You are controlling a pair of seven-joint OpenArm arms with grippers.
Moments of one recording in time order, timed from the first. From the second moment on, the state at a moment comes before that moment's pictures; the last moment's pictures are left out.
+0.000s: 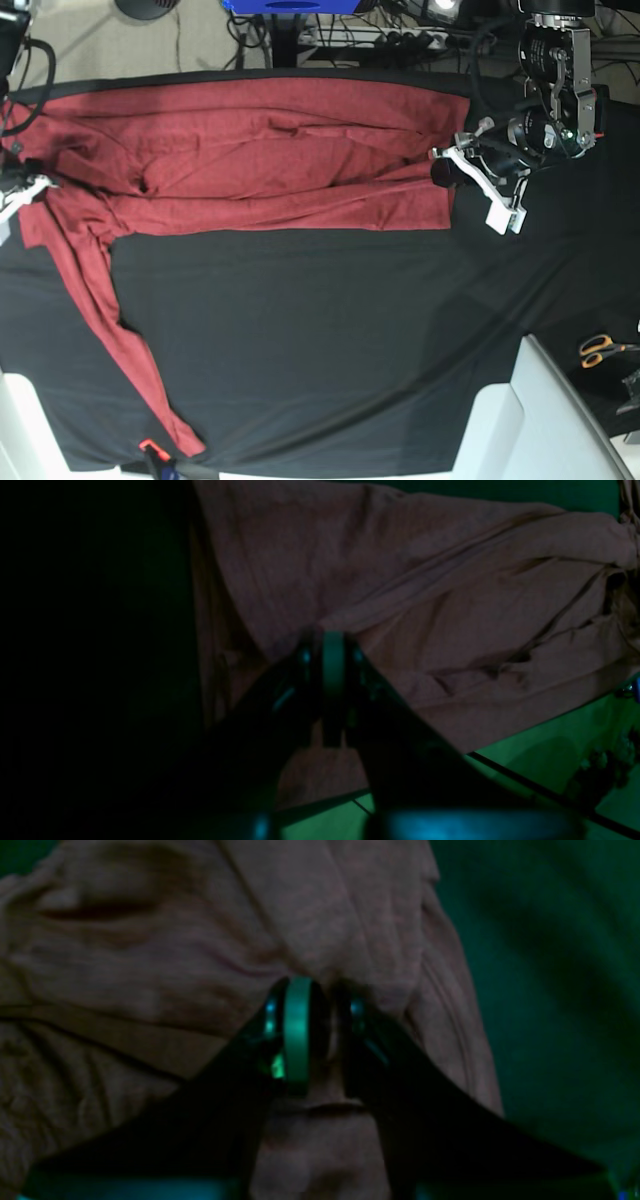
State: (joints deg) left arm 14.6 -17.4 -11.0 89.9 -40.4 -18.1 54.2; right arm -1.3 22.3 23.8 60.4 17.7 23.3 -42.5
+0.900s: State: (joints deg) left arm 14.0 -17.4 -11.0 90.1 -40.4 -18.1 54.3; right arm -8.9 22.3 24.2 74.8 17.6 23.0 -45.6
